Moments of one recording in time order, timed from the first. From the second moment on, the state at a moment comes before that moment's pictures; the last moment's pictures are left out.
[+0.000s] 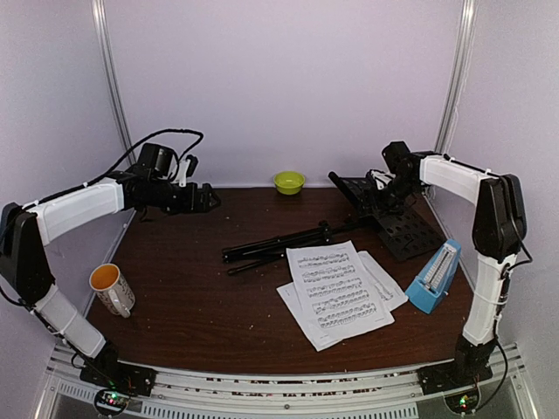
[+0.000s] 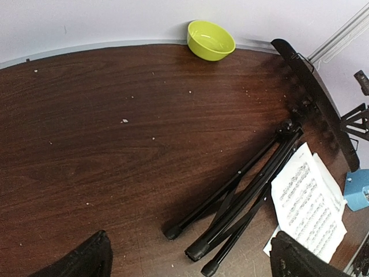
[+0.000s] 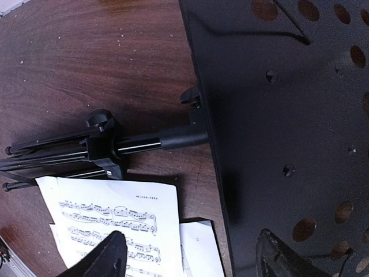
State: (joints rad) left arm -0.38 1.55 1.24 -0.39 0.22 -0.28; right arm 0.25 1.97 1.69 -0.83 -0.23 0.13
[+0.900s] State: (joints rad) left arm -0.38 1.58 1.25 -0.39 0.25 -0.28; right arm 0.22 2.13 1.80 -0.89 -0.32 0.10
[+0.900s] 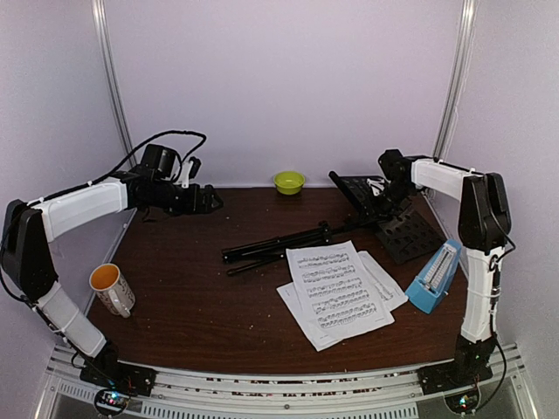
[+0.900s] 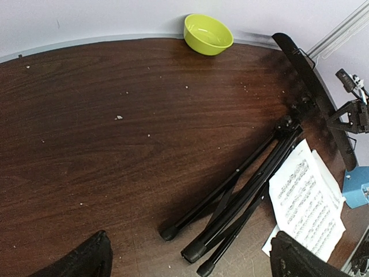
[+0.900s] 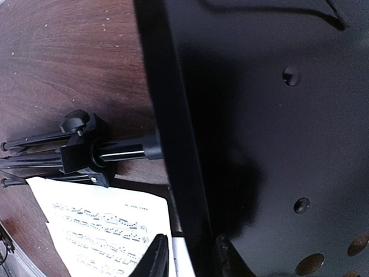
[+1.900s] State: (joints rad) left arm -0.38 1.58 1.28 -0.39 0.23 -0.28; right arm 0.28 2.06 1.87 -0.97 -0.06 0.05
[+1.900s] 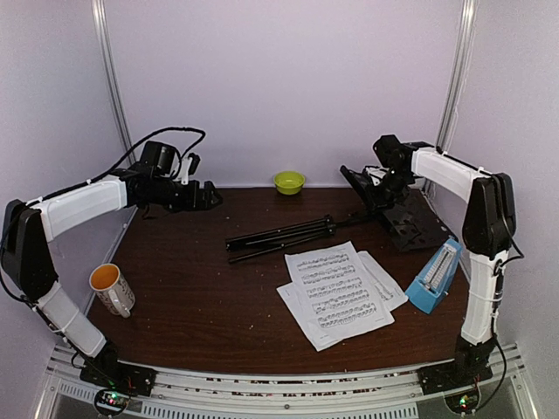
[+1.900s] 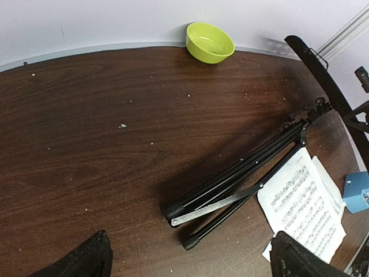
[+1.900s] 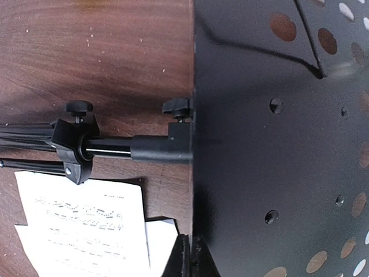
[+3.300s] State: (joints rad) left arm -0.77 1.47 1.07 0.03 -0.10 0.03; right arm 0.91 1.76 2.24 -0.82 0.66 -0.54
